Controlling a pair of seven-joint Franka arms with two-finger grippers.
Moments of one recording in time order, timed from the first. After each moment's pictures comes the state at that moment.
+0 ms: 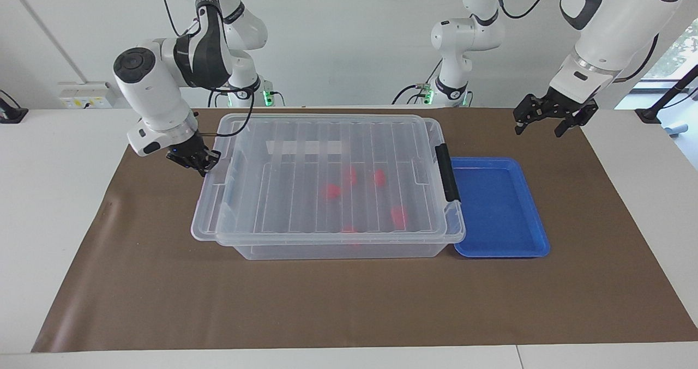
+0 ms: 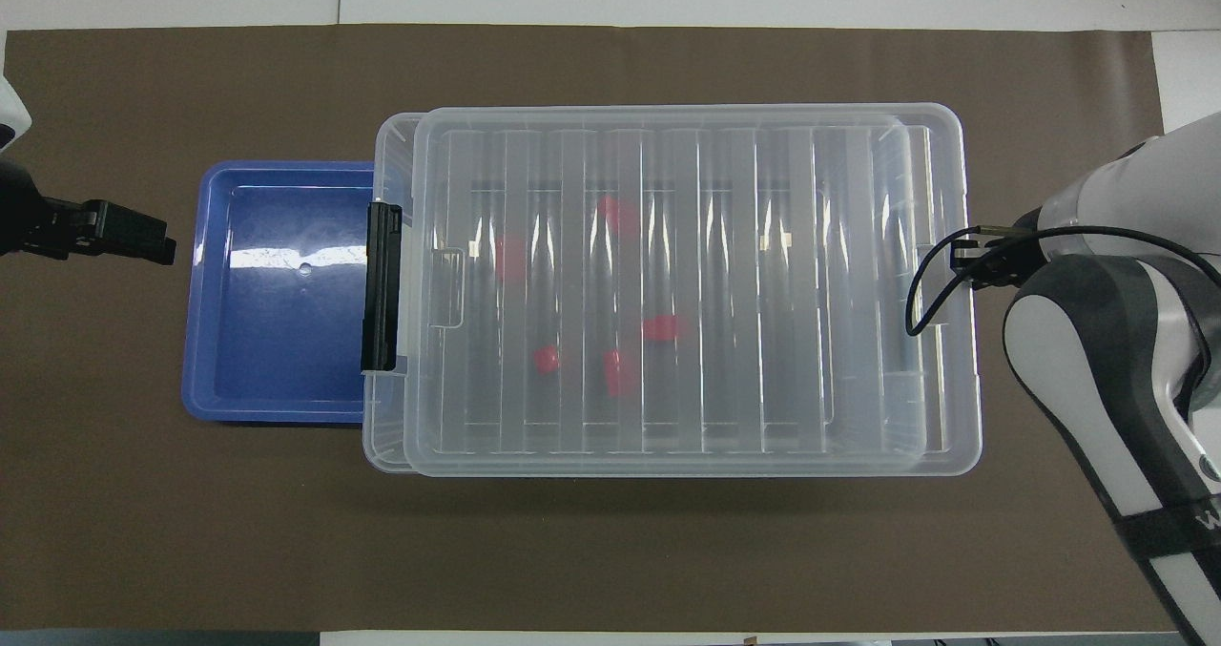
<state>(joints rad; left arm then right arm) -0.02 0.01 -0.06 -1.59 -0.03 1.57 0.06 -0.04 0.02 0.07 -1.96 0.00 1.94 0.19</state>
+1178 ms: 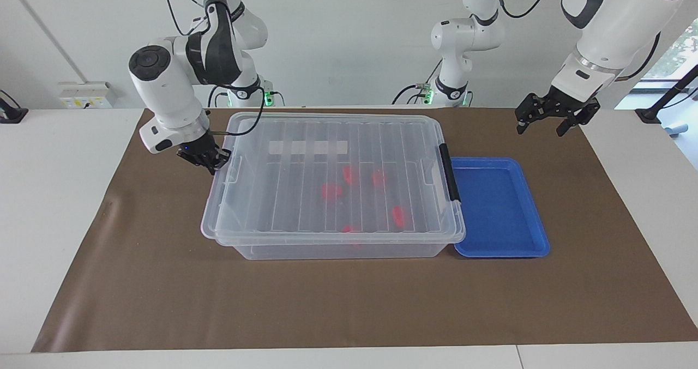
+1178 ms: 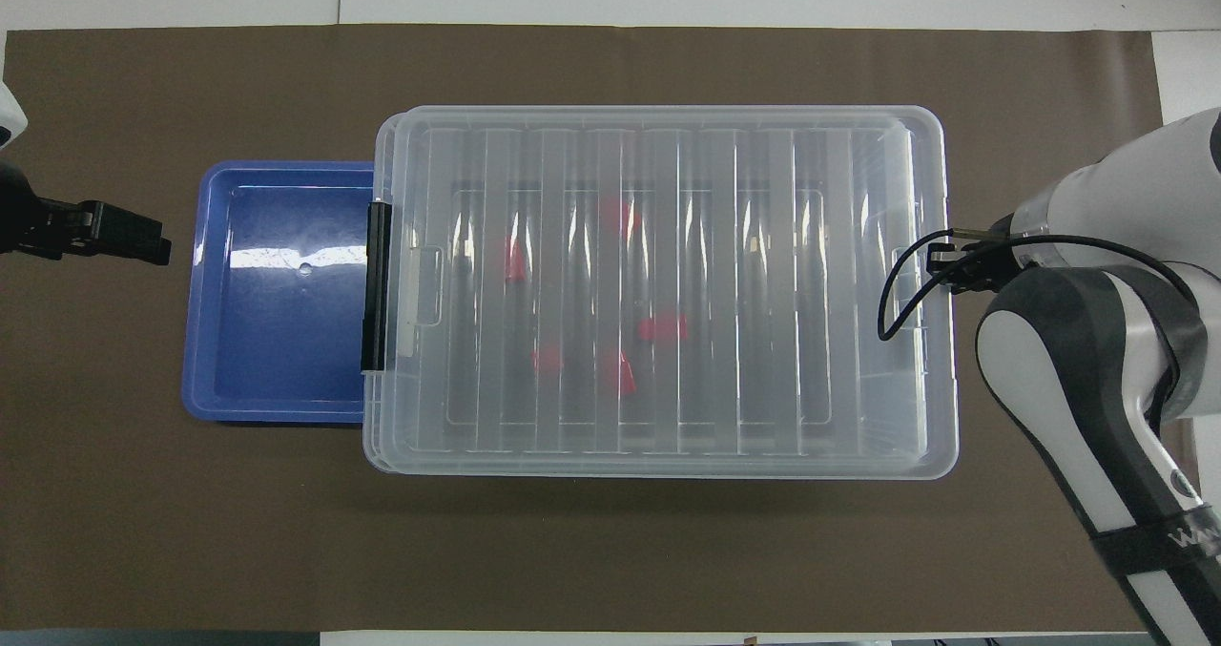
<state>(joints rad) -0.02 0.00 -0.06 -1.59 -0.02 1.57 0.06 0.00 0.01 0.07 -1.97 0.01 1.94 0.25</state>
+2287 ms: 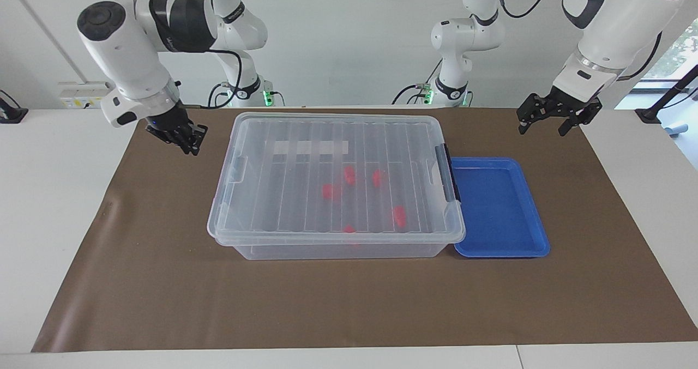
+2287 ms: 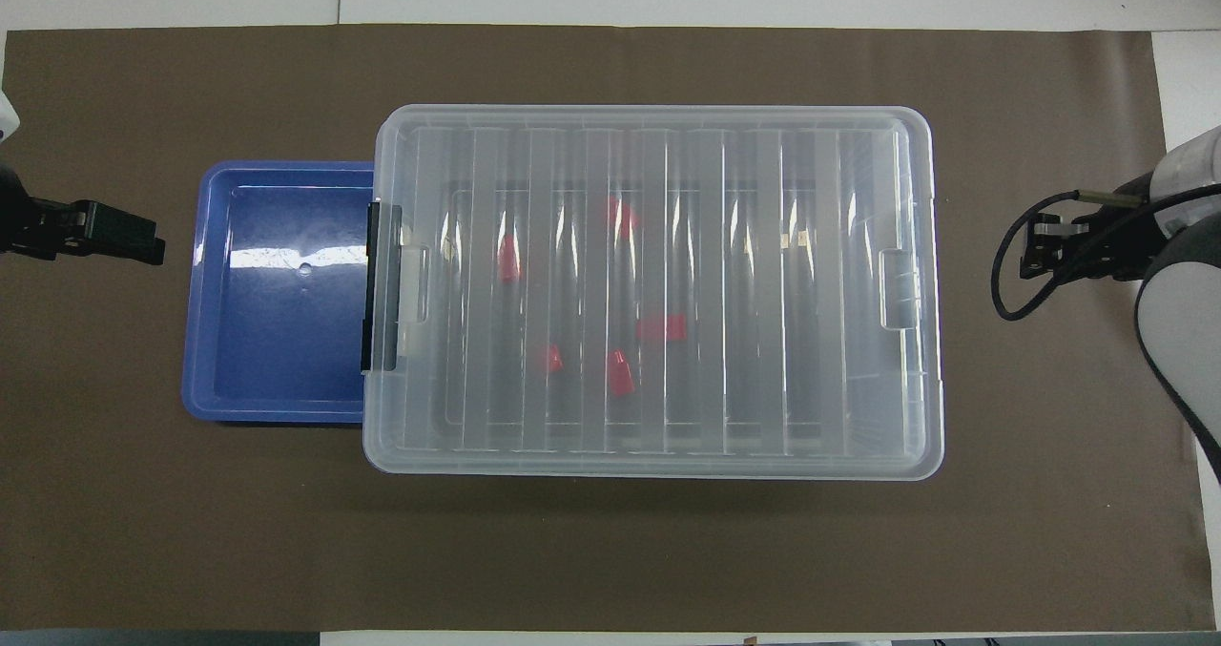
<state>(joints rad) -0.02 0.00 -0.06 -1.59 -0.02 1.57 0.06 -0.06 -0.01 0.07 -1.71 0.01 1.64 0.19</state>
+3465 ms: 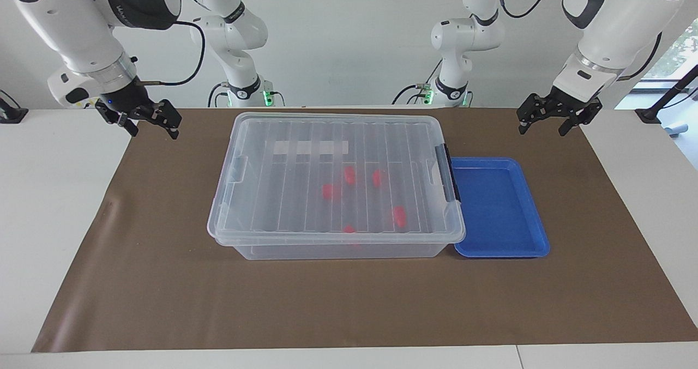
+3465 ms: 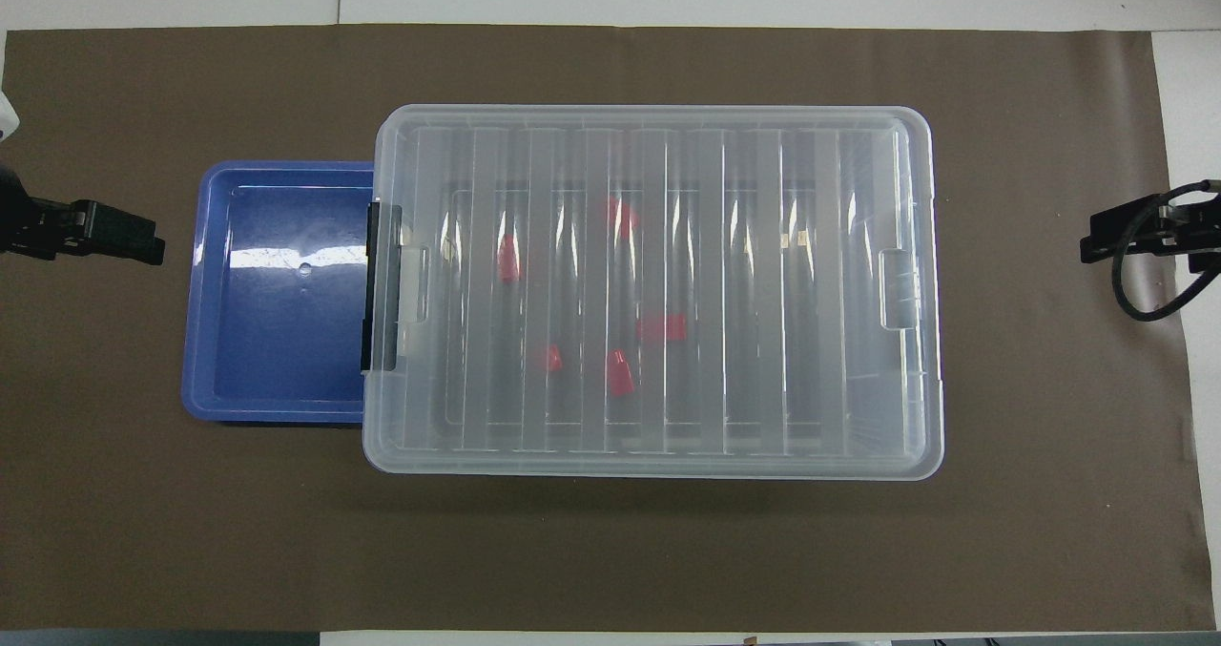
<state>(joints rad) -0.02 0.00 -0.06 -1.59 -0.02 1.57 0.06 0.01 0.00 -0.10 -1.63 0.01 1.58 0.03</state>
